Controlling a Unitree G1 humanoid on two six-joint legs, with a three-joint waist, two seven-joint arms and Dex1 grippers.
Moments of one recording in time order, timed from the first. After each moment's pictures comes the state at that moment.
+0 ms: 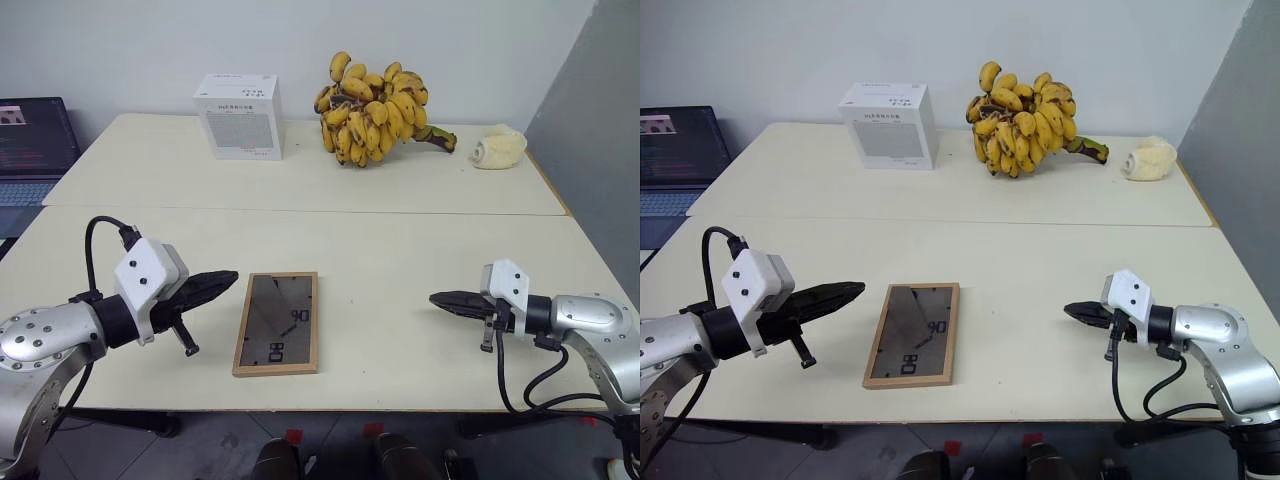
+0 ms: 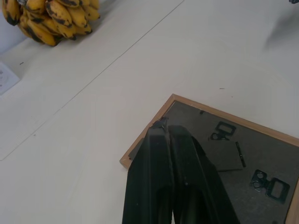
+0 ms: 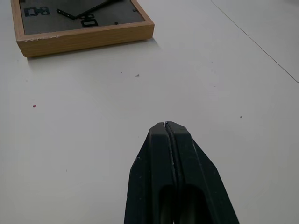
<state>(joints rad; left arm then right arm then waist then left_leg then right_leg) 0.08 0.92 0.42 -0.58 -0.52 0.54 -0.81 -0.17 -0.78 -0.01 -0.25 0.33 0.25 1.03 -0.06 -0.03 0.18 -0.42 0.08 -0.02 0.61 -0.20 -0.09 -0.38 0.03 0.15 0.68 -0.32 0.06</state>
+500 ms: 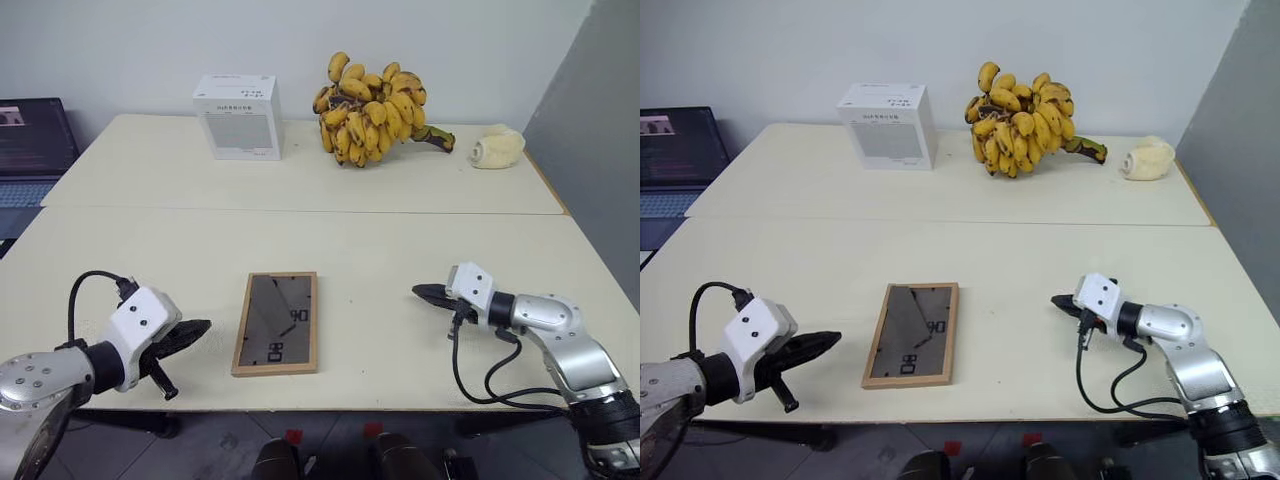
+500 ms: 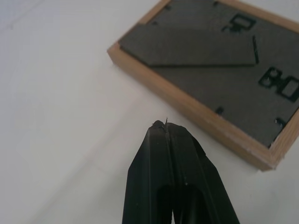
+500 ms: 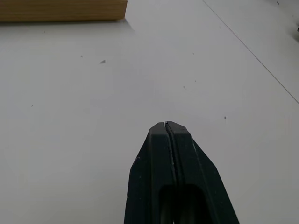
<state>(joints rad) 0.33 0.92 0.43 -0.53 -0.38 0.56 -0.80 -0.29 -0.63 0.13 -0.04 0.09 0.07 0.89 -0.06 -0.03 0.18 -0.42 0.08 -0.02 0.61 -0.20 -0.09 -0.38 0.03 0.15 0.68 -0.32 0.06</state>
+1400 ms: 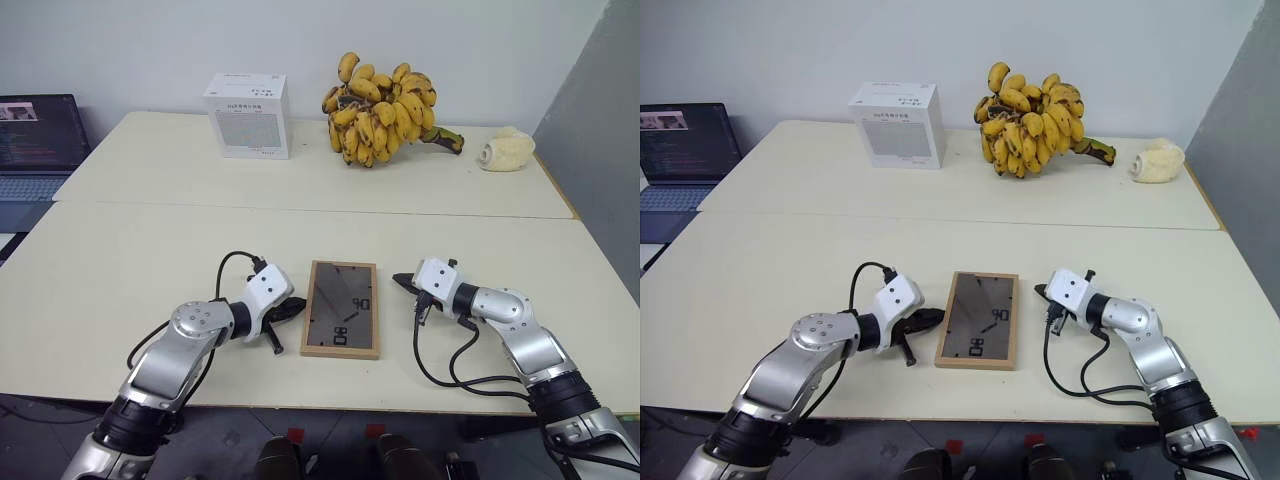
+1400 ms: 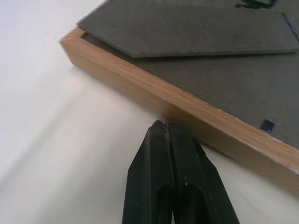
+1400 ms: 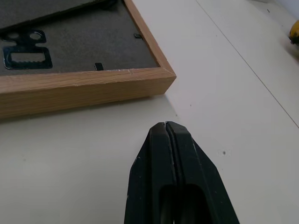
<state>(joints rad) -0.30 0.60 -0.19 -0.16 -0.17 0.51 -0.78 -0.38 -0.53 0.21 0.13 -0.06 -0.01 0.73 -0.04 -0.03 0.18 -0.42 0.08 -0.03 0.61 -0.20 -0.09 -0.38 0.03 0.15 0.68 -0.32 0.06</state>
